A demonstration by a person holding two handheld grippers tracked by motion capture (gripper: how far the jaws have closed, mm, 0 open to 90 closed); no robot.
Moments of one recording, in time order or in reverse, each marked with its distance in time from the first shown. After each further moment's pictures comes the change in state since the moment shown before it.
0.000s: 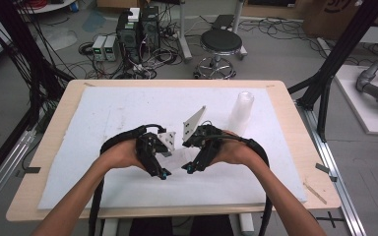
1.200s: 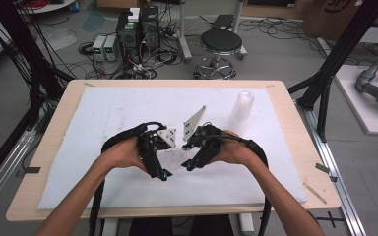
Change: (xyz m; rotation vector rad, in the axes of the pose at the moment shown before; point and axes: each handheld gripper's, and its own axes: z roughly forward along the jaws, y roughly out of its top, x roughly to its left) left arm 0.004 0.002 -0.001 -0.050 0.006 -0.034; right arm -0.002 -0.002 0.000 0.003 0.006 0.003
